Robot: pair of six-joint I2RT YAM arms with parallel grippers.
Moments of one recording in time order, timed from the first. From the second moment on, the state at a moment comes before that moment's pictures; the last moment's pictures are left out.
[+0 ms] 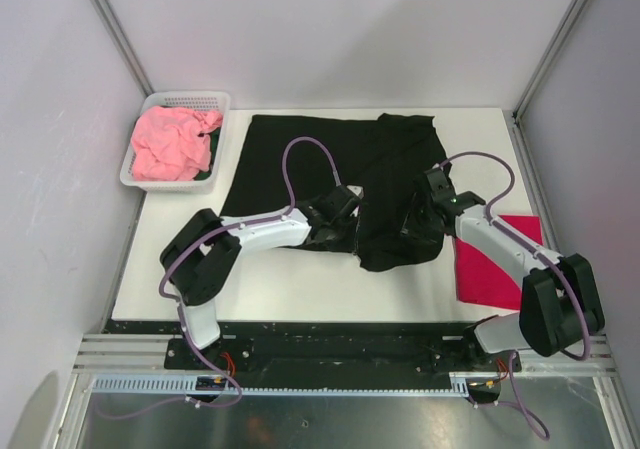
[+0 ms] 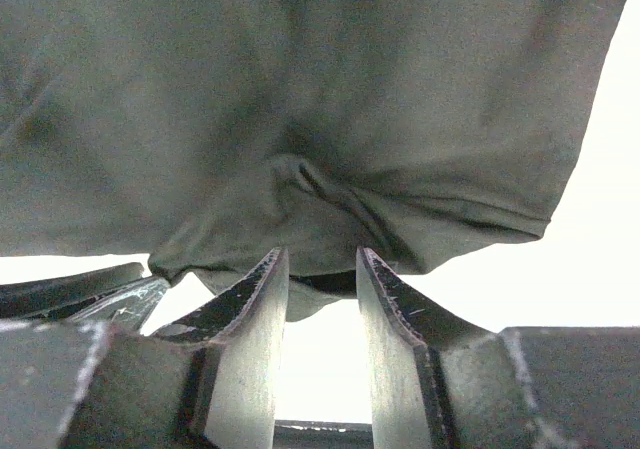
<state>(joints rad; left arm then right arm) -0.86 1.82 1.18 -0.34 0.03 -0.59 0.41 1.40 0.94 -0.60 0.07 0.76</state>
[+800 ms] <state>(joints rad) -1.04 1.89 1.31 -0.36 -0.07 -0.63 0.33 1.24 0.94 -0.69 0.11 0.68</state>
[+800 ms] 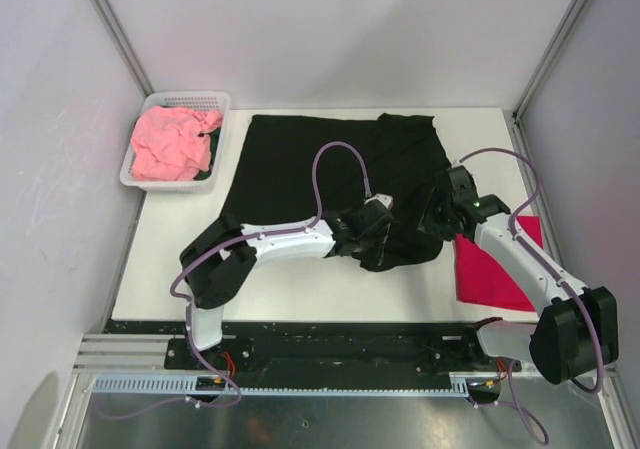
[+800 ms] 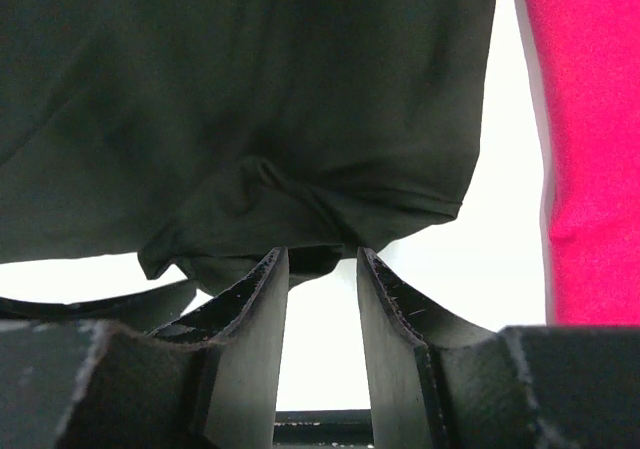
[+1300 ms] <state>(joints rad) -1.04 1.95 1.36 -0.38 -0.19 -0.63 0.33 1.21 0.94 -0.72 0.10 0.68</state>
